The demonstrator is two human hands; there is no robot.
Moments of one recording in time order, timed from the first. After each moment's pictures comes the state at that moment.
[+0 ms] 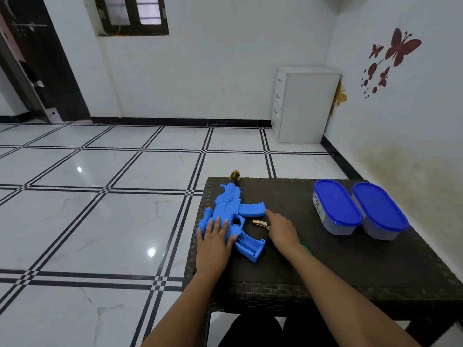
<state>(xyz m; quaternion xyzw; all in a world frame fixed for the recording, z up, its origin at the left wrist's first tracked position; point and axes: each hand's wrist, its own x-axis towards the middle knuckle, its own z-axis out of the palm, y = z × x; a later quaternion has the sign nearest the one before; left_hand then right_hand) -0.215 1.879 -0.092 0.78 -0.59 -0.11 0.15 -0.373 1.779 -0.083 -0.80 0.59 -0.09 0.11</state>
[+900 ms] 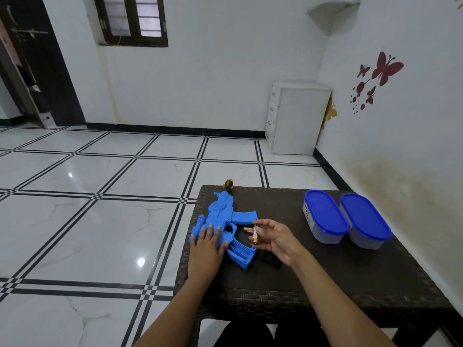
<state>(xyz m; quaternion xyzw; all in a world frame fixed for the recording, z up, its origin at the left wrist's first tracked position) -0.215 1.879 -0.093 0.78 -0.59 -0.10 0.15 -0.394 1.817 -0.040 -0.45 0.39 -0.35 0.72</state>
